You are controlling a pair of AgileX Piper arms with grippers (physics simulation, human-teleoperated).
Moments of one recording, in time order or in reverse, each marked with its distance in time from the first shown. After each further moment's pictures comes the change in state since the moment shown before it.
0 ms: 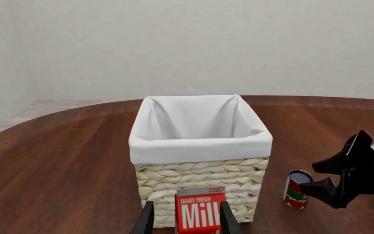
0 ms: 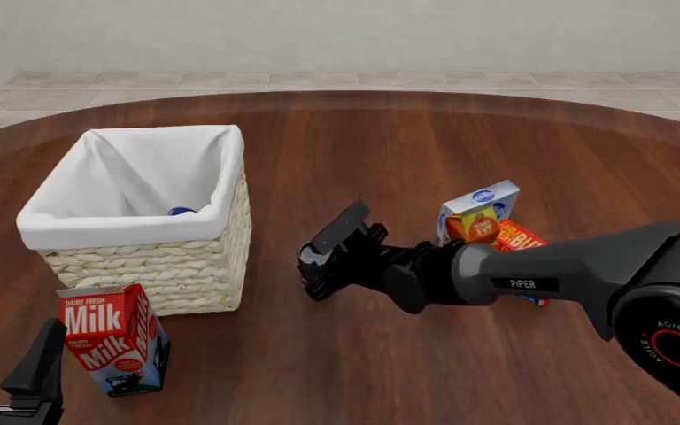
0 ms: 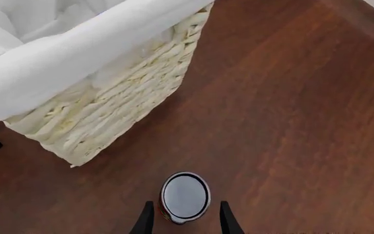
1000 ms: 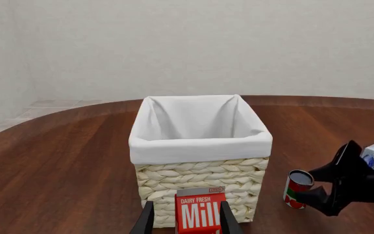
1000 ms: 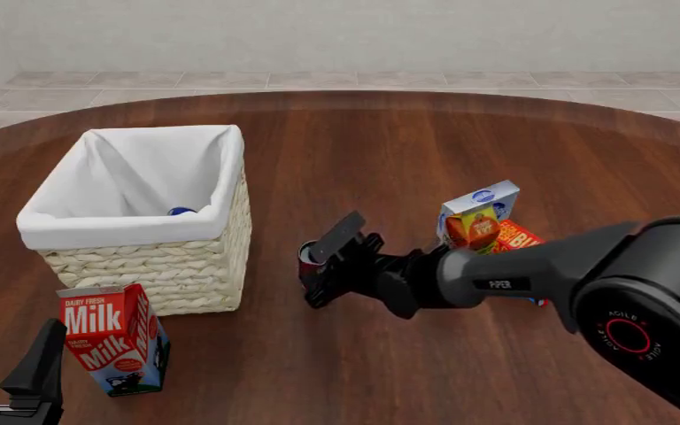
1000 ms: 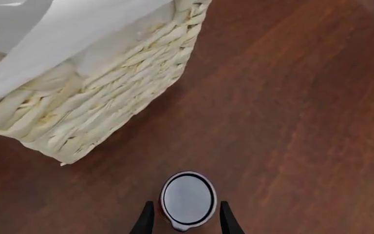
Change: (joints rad) left arm 0.000 0.000 0.000 0.000 0.000; right arm -0.003 0.077 -0.026 -0.017 0.001
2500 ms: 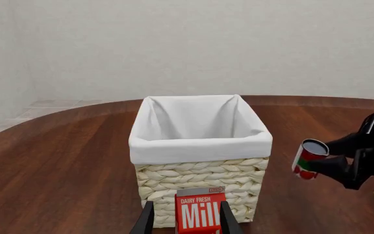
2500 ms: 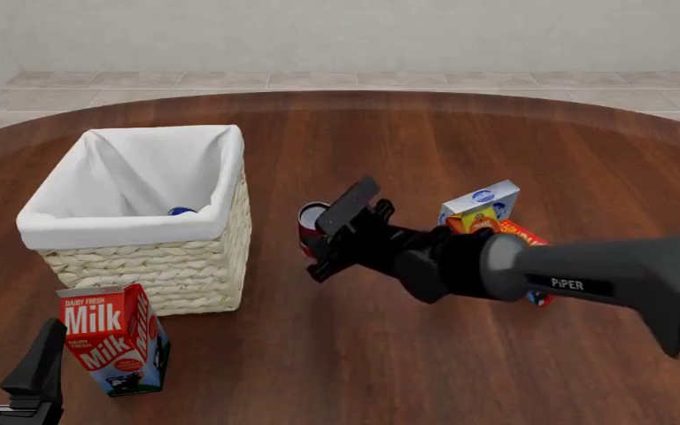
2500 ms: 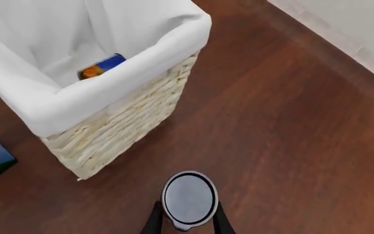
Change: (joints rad) left arm 0.000 0.000 0.000 0.000 0.000; right arm 0.001 -0.197 0.047 0.008 -0.029
